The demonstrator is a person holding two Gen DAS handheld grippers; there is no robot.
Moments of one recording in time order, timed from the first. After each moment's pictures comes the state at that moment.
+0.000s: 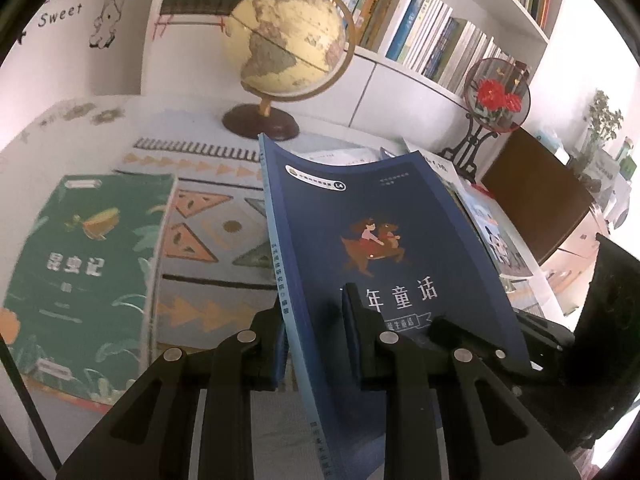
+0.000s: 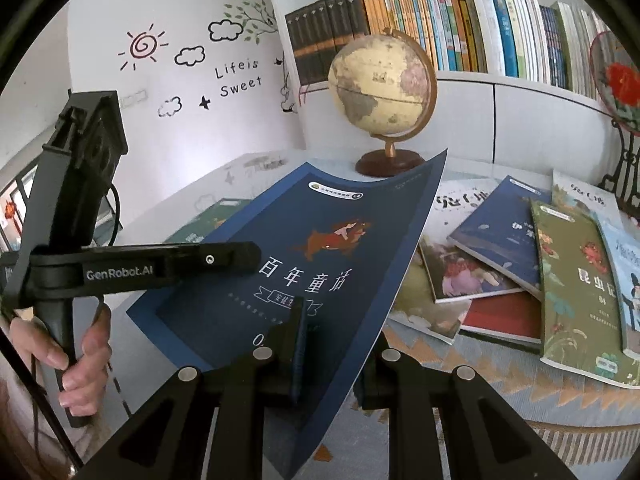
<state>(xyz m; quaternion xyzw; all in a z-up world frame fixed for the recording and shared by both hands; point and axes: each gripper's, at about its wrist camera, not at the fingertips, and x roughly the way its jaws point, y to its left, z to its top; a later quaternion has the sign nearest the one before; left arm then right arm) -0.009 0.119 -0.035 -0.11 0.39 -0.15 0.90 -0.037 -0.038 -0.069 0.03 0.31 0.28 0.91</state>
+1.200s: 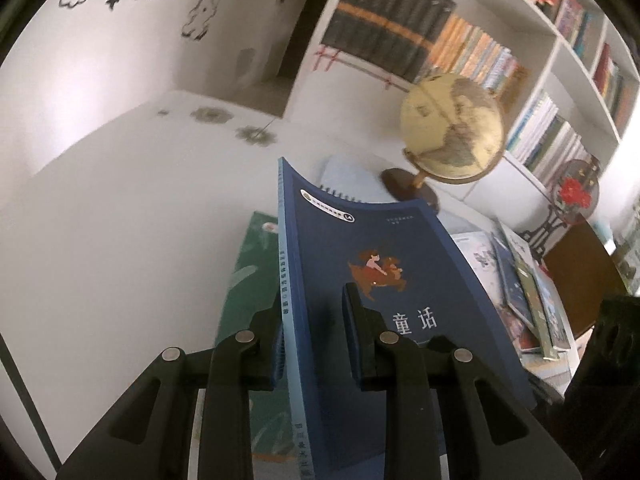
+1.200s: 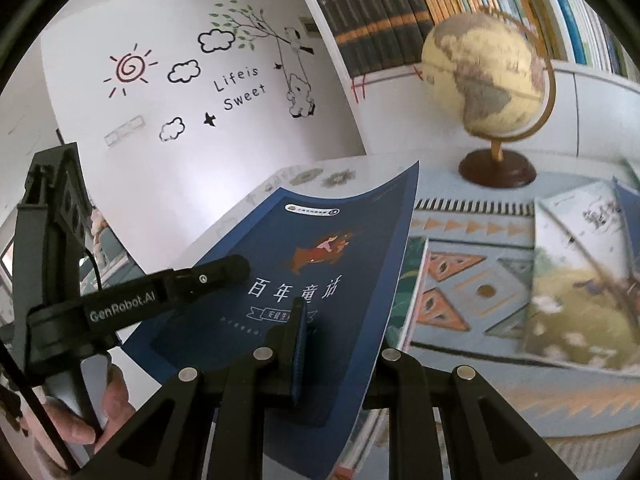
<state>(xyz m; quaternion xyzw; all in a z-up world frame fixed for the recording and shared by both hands) 0.007 0.322 -0.028 -0.18 0.37 -0.03 0.91 0.009 0.169 -0.057 0.11 0.33 0.28 0.89</state>
